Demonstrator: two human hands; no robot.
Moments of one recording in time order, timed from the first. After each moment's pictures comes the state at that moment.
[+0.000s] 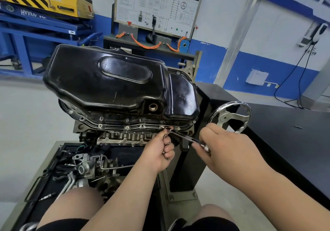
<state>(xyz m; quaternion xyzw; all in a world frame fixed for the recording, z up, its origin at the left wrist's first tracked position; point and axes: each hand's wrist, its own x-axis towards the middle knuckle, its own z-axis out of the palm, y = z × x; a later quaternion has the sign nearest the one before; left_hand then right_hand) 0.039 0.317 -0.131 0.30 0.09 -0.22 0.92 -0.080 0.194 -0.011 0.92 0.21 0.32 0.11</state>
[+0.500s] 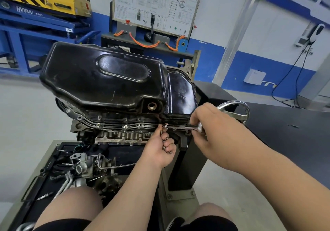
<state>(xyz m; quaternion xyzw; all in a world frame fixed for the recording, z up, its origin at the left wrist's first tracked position) 0.041 0.312 -0.123 0.19 0.12 -0.22 0.95 -0.072 0.208 0.021 0.97 0.19 0.17 -0.01</state>
